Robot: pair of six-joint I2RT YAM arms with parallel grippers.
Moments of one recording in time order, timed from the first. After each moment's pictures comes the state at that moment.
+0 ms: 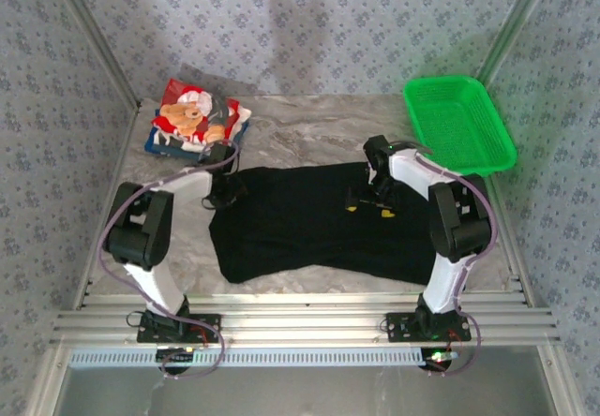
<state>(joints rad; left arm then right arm) -0.31 1.74 1.01 -0.47 0.01 -0.88 0.30 1.84 1.25 -0.94 -0.15 0.40</state>
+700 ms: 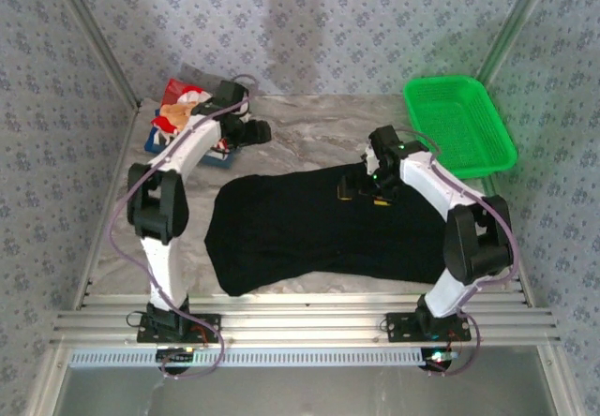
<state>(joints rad) -0.31 2.06 1.81 -0.80 0.16 -0.35 0.31 1.65 1.24 -0.89 -0.29 0.31</state>
